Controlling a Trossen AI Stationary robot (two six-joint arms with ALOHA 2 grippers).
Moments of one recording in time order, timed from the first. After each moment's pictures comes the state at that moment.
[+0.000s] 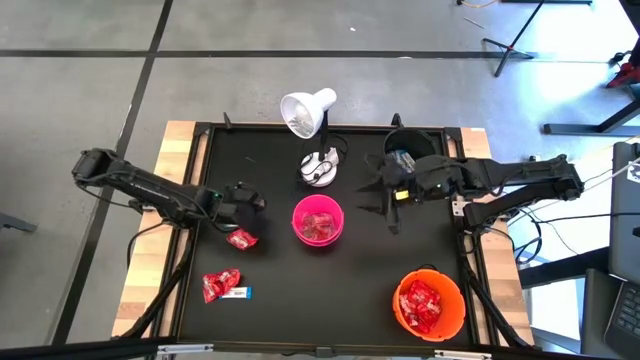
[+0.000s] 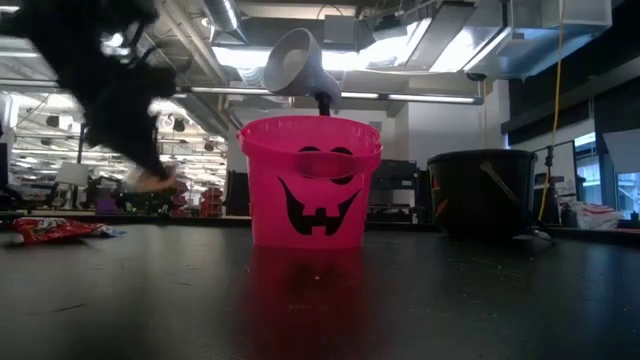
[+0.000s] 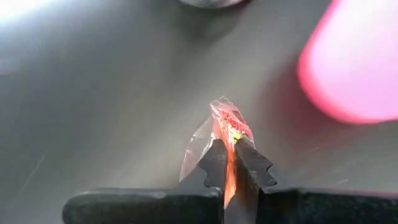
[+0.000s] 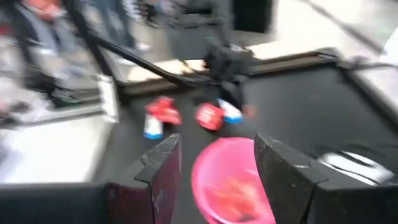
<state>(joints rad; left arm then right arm) -0.20 1.08 0.54 -0.51 -0.52 -0.89 0.14 1.20 1.25 -0.45 0.07 0.22</state>
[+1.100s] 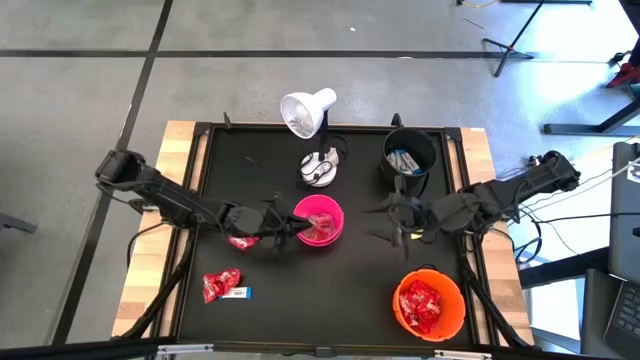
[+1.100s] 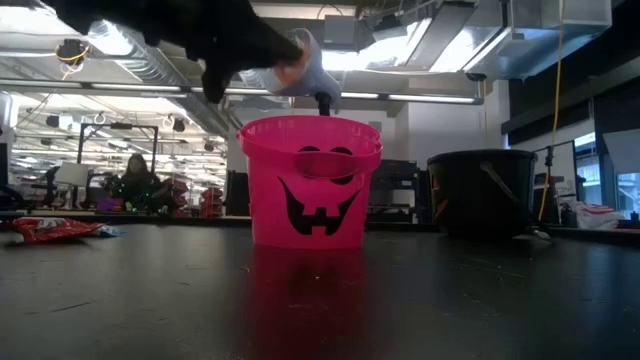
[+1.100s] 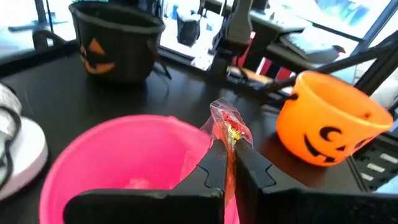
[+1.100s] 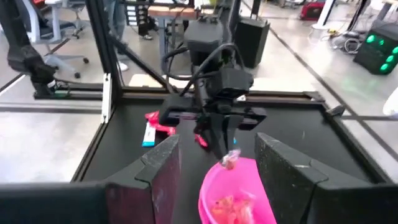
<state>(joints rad) -0.28 1.39 0.64 0.49 -0.47 -0.45 0.45 1.20 1.23 -0.34 0.42 0.11</state>
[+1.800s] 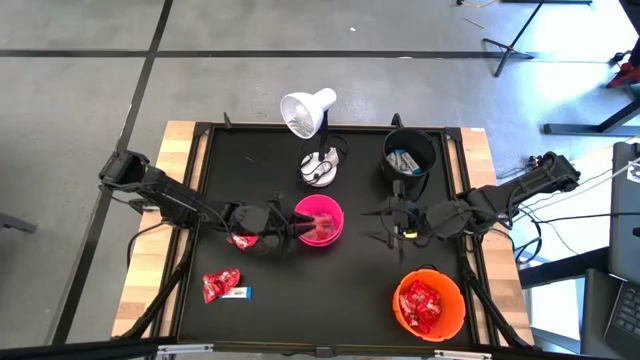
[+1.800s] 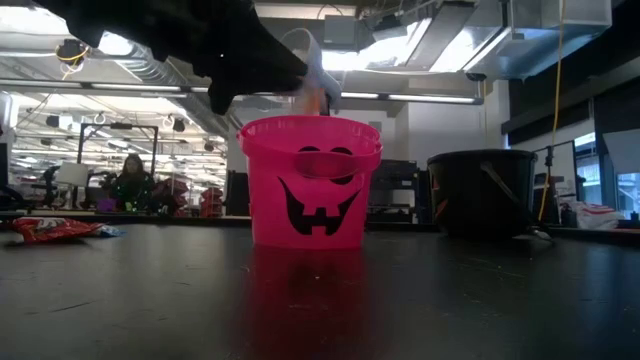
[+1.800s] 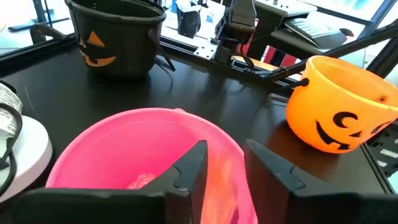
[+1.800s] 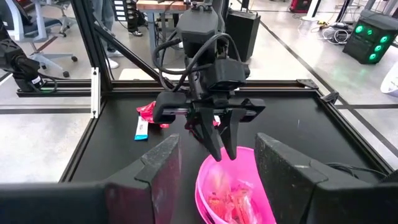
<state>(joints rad) -0.26 1.43 0.64 0.49 -0.43 -0.40 0.45 1.20 1.15 -0.29 0.46 0.15</state>
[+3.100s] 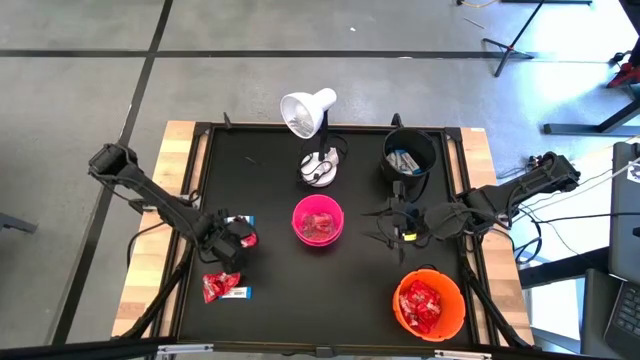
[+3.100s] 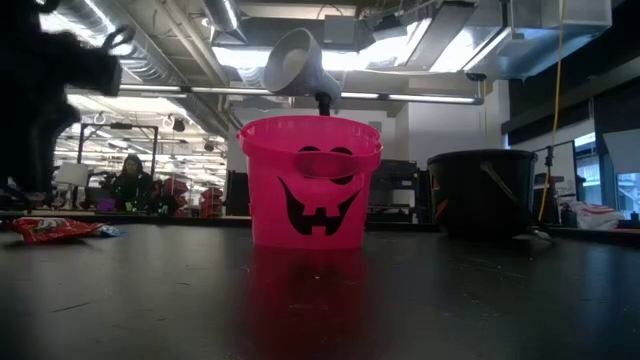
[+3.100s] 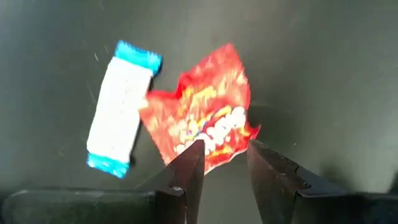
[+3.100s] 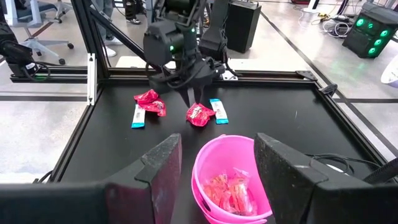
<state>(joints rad) -0.55 1.27 0.70 -0.89 -0.25 -1.00 0.45 1.20 1.15 -0.34 0.46 0.15</state>
